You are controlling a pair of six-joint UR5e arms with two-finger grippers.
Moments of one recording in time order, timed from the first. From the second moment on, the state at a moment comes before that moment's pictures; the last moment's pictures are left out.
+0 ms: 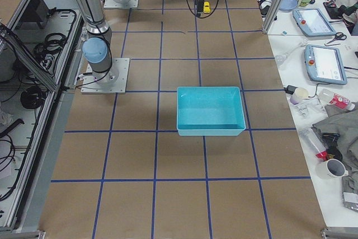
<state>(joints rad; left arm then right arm) -1.27 -1.97 -1.62 -1.14 1.38 -1.11 1.64 -1.46 1.48 -1.57 -1.56 0.05</state>
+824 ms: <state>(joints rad) -1.35 -1.84 -1.53 -1.36 1.59 -0.74 1.64 -1.46 1.48 -1.57 -1.56 0.05</state>
